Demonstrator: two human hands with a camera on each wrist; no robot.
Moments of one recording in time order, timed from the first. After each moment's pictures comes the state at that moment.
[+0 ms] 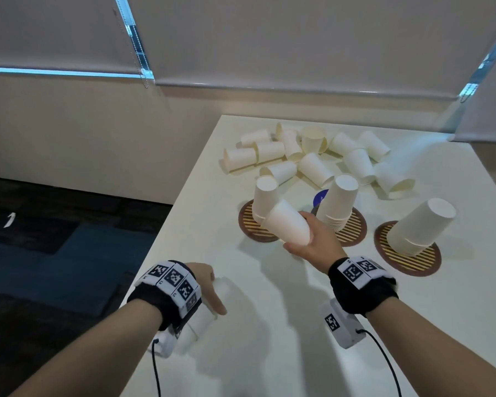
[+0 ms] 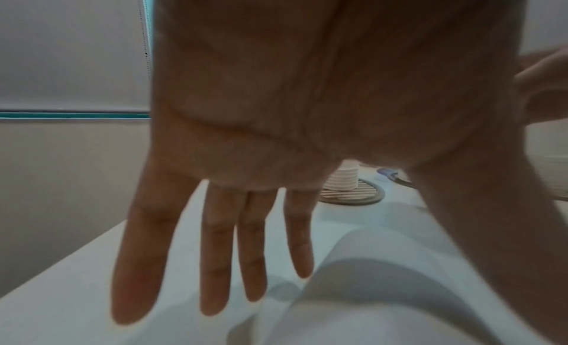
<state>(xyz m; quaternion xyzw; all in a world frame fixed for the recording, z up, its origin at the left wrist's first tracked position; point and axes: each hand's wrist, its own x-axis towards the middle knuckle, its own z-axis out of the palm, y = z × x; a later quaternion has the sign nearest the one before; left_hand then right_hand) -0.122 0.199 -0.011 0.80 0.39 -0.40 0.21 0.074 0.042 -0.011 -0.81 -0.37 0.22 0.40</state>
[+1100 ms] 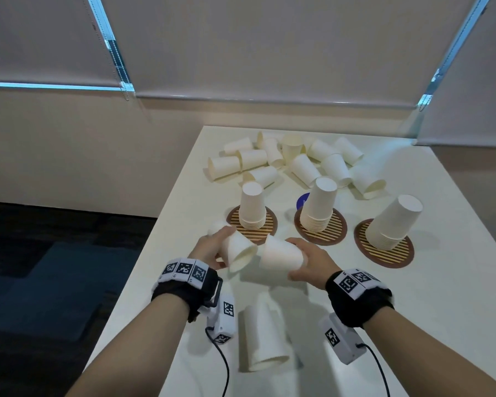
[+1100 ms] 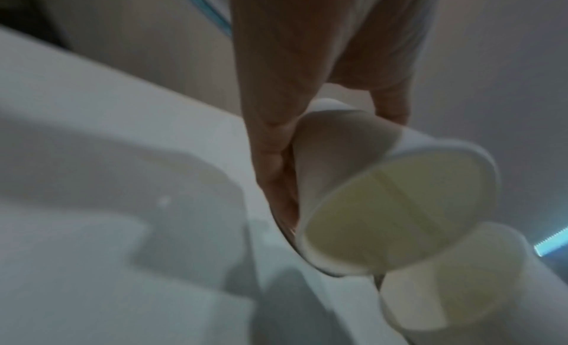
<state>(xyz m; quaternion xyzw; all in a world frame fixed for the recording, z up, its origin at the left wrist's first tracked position) -0.069 0.201 -0.023 0.45 0.50 0.08 0.74 0.062 0.011 -0.017 -0.85 -0.34 0.31 0.27</state>
